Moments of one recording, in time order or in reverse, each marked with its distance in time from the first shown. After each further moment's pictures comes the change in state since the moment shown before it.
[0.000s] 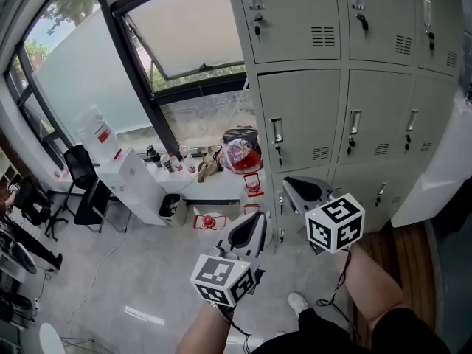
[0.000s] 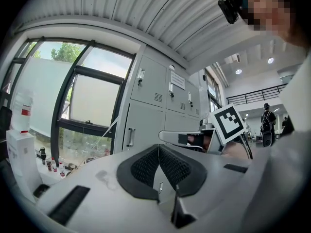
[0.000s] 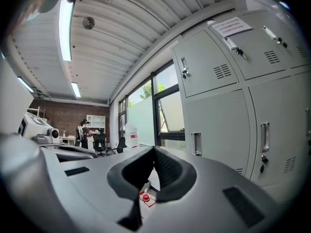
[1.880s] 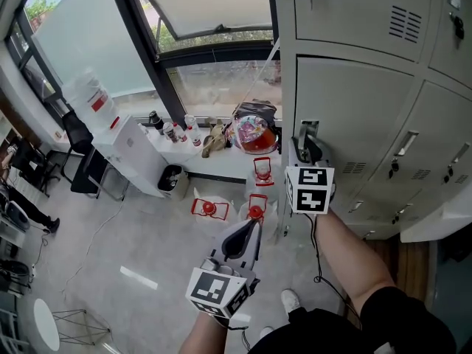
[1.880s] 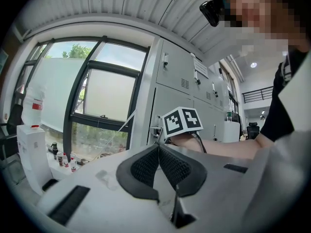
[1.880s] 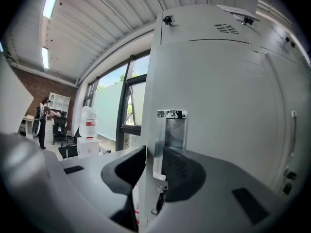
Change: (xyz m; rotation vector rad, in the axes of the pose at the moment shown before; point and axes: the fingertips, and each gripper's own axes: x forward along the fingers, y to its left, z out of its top) left arm 0.072 0.119 -0.052 -0.014 0.034 0.153; right arm 0.219 -0.160 -0.045 -0.094 0.049 -0.395
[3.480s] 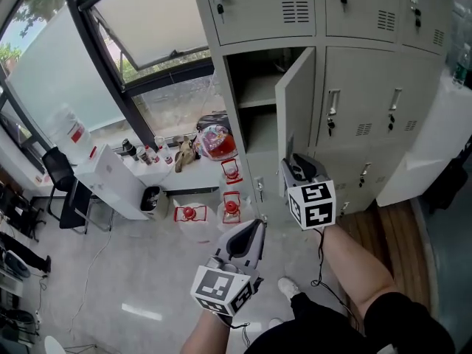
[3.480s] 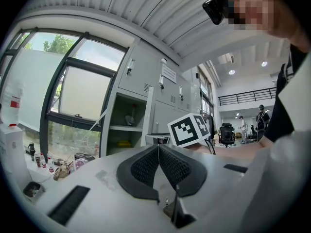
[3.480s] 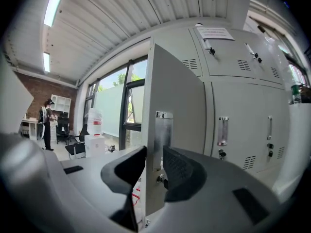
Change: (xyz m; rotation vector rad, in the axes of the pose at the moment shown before) left arm -0.079 -0.148 0.000 0.026 -0.003 -0.253; right arm -0.214 -0.039 -0.029 0.021 0.026 -0.019
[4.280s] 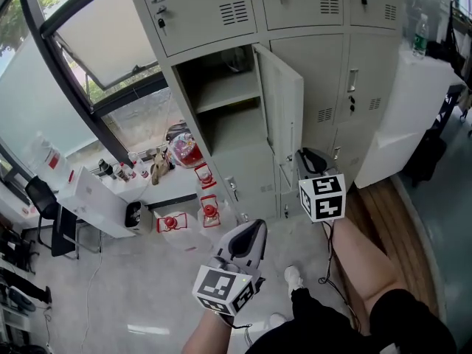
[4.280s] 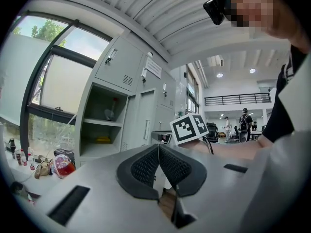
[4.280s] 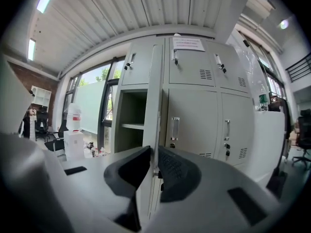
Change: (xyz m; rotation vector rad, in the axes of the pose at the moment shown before) left arm 0.027 -0.081 -0.014 -0.003 0.035 -0.178; right arm -0.088 -0.115 -0.020 0.004 0.014 -0.235
